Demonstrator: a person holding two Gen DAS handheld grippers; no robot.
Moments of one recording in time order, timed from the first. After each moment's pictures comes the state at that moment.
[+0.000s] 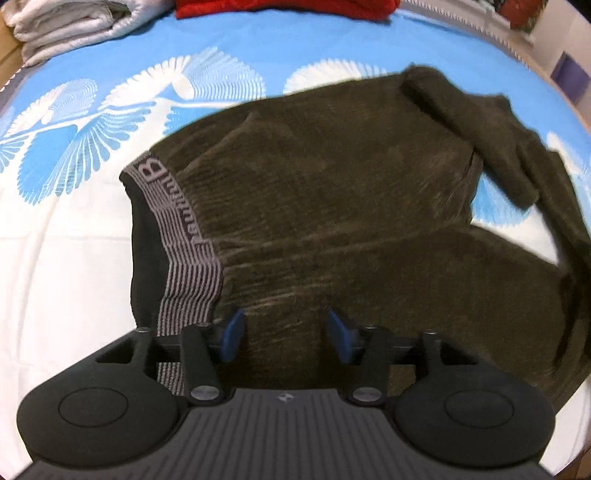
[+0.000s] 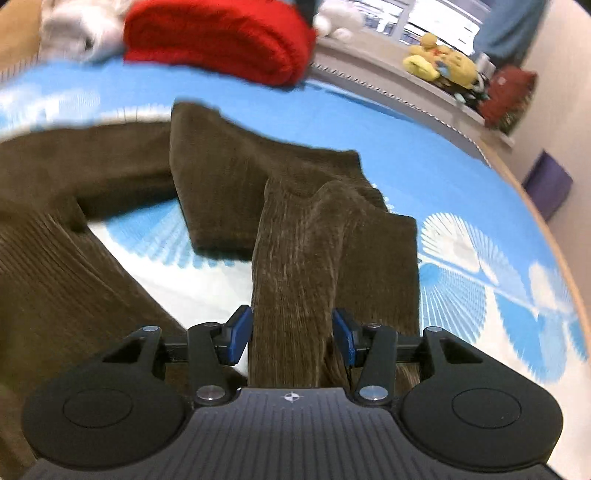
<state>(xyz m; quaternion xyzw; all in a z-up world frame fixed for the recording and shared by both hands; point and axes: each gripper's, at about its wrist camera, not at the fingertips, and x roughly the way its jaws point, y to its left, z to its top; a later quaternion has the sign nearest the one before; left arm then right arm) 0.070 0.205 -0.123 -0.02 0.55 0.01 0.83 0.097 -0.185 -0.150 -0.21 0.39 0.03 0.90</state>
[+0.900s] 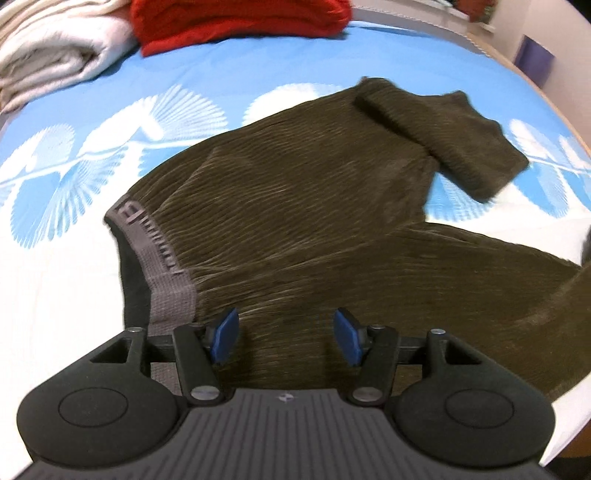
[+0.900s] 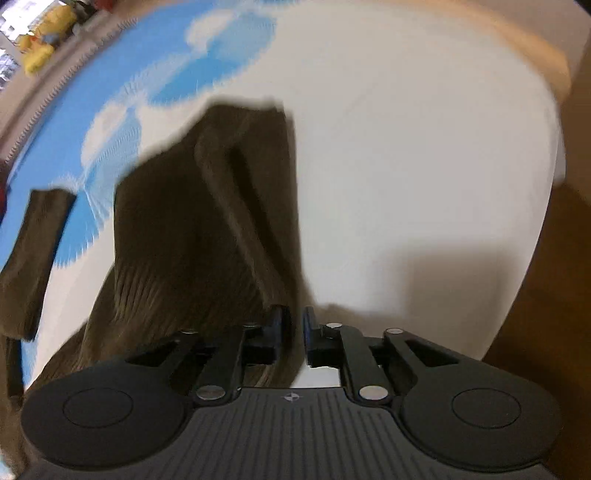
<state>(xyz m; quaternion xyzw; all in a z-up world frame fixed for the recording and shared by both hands) 0.053 0.172 -0.086 0.02 0.52 -0.04 0.86 -0.106 -0.457 -0.117 0.30 0.42 -0.29 0.81</state>
